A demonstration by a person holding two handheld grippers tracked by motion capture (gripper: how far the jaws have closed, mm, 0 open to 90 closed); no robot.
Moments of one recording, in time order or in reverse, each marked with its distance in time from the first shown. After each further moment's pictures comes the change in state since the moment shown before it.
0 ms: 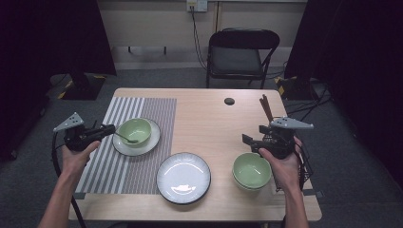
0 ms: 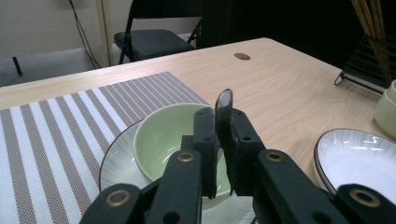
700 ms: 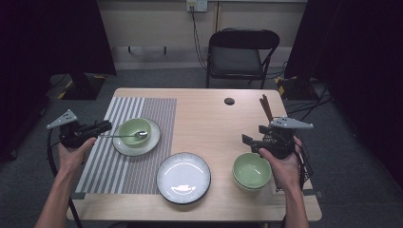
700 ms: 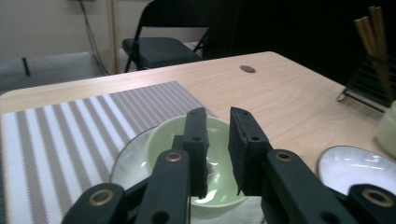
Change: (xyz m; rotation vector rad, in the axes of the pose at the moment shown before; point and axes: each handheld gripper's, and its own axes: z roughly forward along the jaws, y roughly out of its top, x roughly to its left) left arm 0.001 0.009 -0.007 -0.029 0.000 -0.042; right arm 0.000 0.000 0.000 0.003 0.004 -0.005
